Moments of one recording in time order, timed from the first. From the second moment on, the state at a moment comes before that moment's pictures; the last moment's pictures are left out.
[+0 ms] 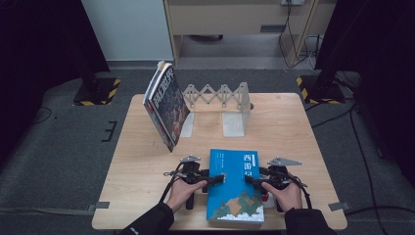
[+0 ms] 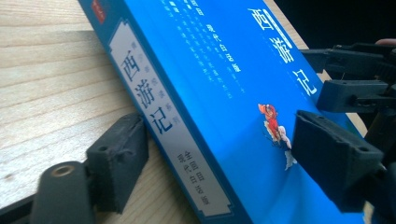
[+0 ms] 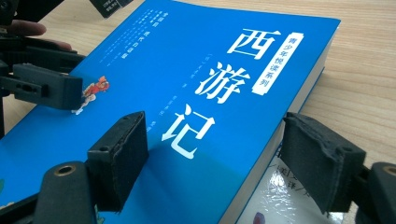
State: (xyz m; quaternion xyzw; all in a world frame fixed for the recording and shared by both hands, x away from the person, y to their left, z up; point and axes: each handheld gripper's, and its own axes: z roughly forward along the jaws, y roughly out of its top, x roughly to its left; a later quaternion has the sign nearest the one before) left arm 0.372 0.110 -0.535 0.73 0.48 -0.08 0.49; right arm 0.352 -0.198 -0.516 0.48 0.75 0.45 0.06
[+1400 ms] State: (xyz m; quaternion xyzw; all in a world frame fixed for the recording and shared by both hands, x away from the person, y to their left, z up) left arm 0.382 0.107 -0.510 0.72 0.47 -0.13 0.49; right arm 0.354 -0.206 -0.518 0.50 0.73 0.46 0.03
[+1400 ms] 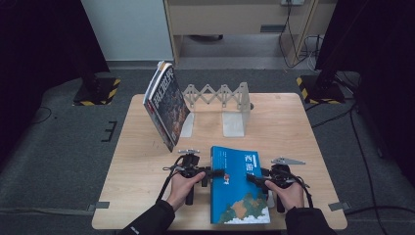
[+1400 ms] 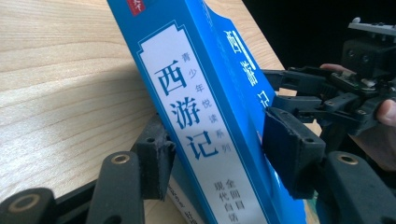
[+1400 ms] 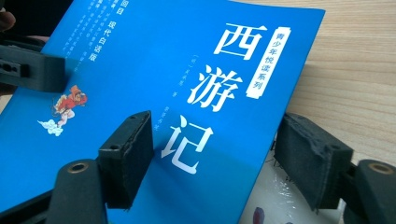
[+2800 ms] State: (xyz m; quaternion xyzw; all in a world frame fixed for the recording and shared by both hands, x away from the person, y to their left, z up) left arm 0.382 0.104 -0.495 0.71 0.47 -0.16 0.49; right arm 0.350 -0.204 -0.516 0.49 0.74 0.47 0.00
